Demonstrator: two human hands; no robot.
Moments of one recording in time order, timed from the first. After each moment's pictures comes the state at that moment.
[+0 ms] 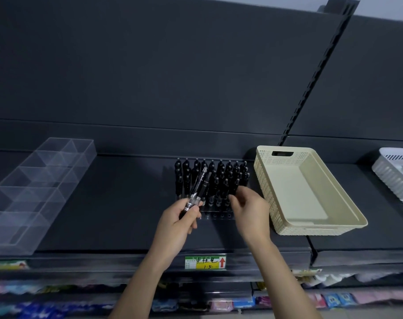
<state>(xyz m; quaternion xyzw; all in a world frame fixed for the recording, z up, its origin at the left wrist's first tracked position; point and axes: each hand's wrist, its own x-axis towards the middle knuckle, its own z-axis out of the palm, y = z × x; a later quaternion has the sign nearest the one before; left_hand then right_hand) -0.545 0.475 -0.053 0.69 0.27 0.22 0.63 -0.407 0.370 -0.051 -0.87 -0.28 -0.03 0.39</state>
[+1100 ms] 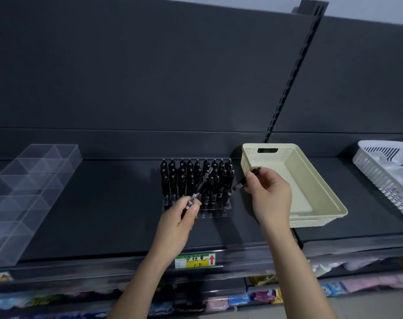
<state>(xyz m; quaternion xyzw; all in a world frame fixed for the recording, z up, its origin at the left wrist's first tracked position) -0.531 0.460 -0.051 0.79 0.23 0.20 0.54 -0.388 0.340 -0.007 -0.78 -0.15 -0.02 0.61</state>
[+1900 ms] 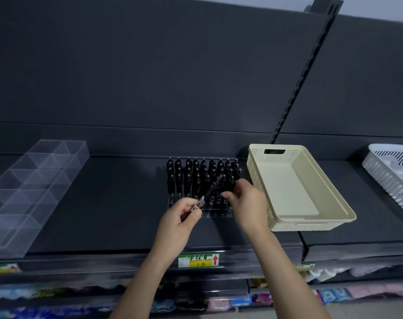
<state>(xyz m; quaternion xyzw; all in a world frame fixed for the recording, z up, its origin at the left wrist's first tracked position) -0.535 0.464 -0.061 0.74 0.25 0.22 0.58 -0.393 0.366 -0.039 -0.89 -0.28 0.01 0.36</state>
